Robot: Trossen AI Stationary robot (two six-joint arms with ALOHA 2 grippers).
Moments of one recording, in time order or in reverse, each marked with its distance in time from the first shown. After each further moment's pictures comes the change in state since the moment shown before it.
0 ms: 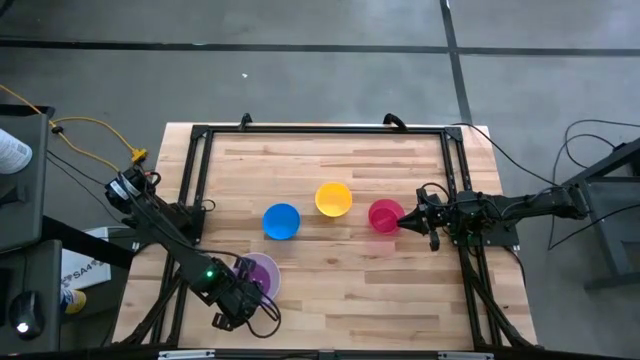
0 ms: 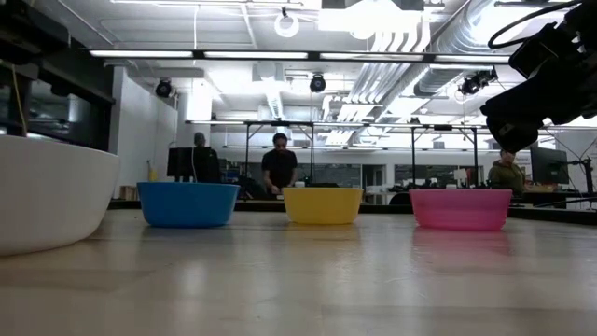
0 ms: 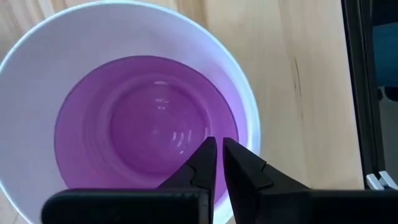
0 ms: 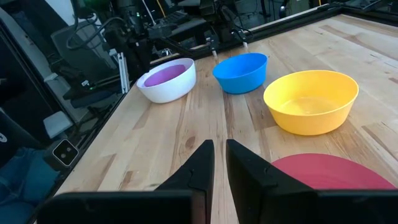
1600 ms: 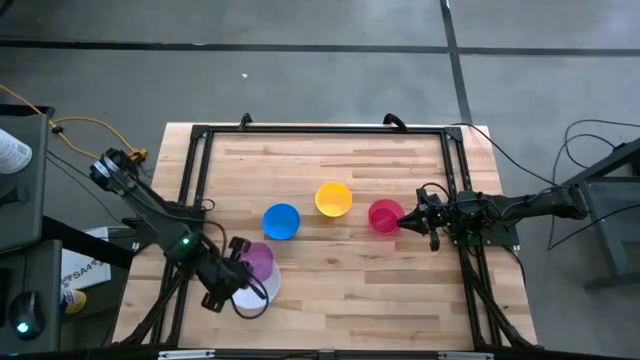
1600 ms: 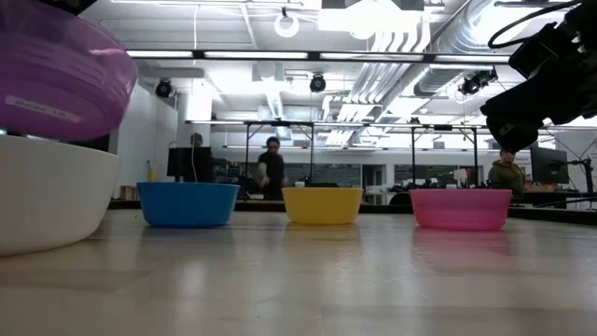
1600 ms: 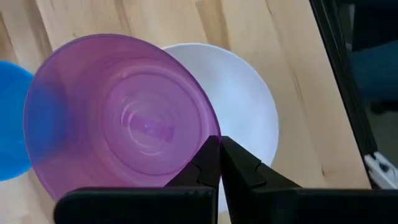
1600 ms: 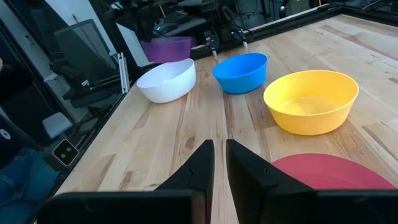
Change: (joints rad) left arm 0.053 -0.251 -0.029 -0.072 -0.074 0.134; right arm 0.000 0.000 0.000 0.000 0.000 0.000
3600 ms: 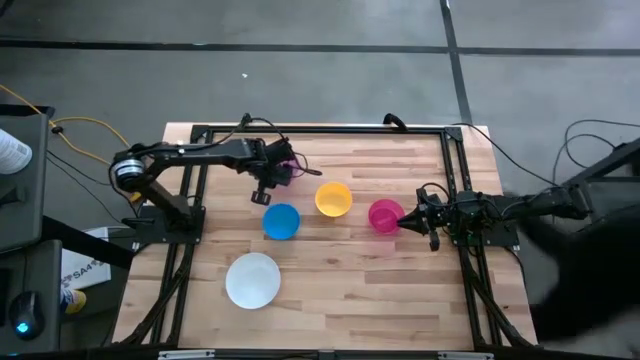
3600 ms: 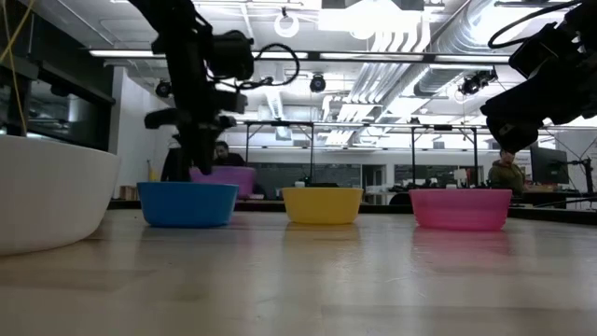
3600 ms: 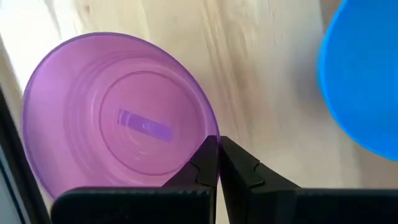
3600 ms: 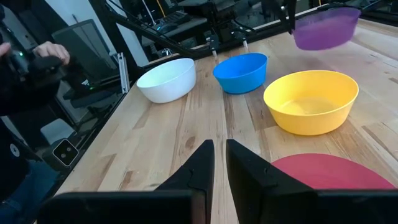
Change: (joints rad) left arm 1.116 0.184 -0.039 0.124 0.074 1.025; right arm 0.000 0.000 0.000 0.000 0.000 0.000
